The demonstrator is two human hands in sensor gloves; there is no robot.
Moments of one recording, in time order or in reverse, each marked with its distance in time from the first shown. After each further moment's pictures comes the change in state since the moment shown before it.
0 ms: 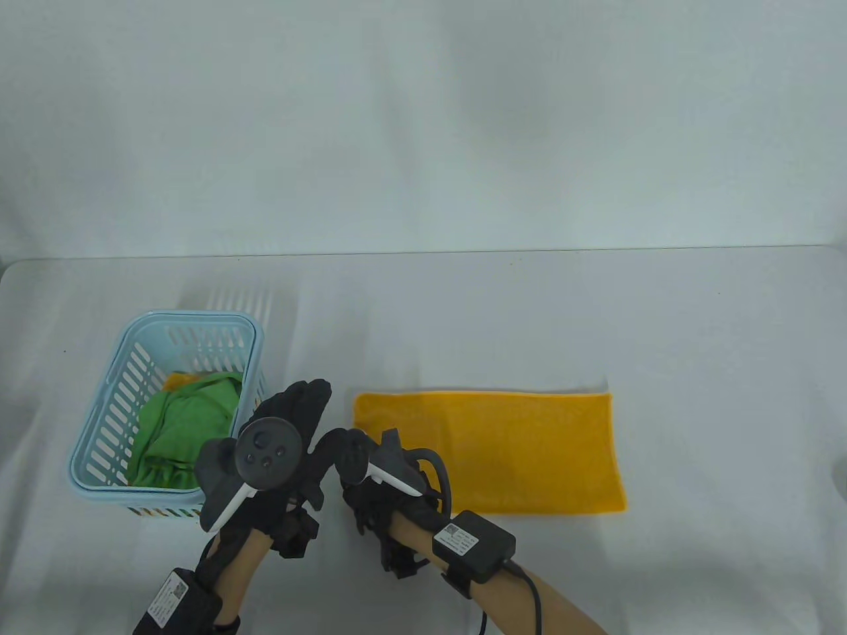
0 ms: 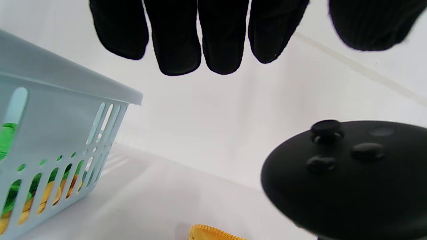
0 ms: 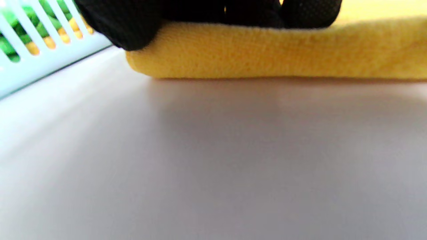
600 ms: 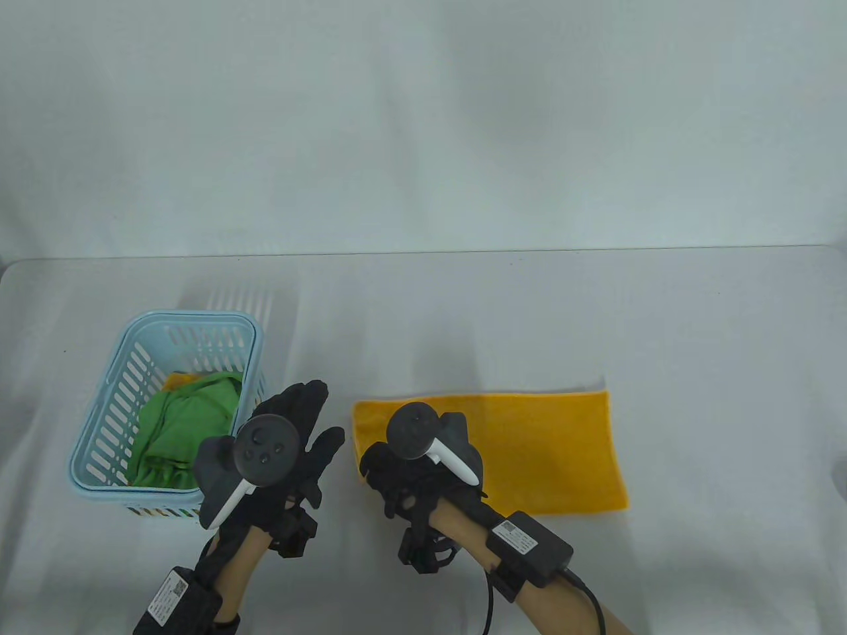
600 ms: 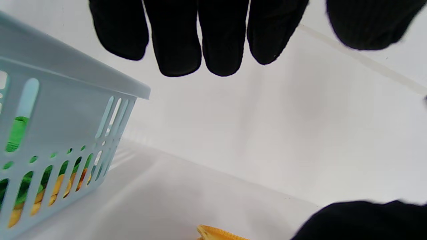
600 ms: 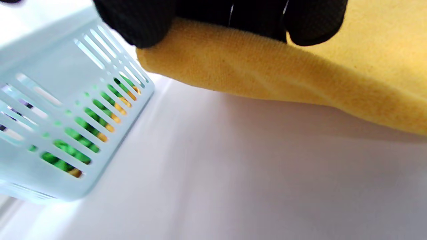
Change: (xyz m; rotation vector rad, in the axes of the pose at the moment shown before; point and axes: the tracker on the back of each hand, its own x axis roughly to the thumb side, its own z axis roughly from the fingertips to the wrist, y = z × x) left_hand -0.003 -0.002 -0.001 -0.019 0.026 -0.001; right_hand -0.041 -0.055 0.039 0.036 -0.028 -0.371
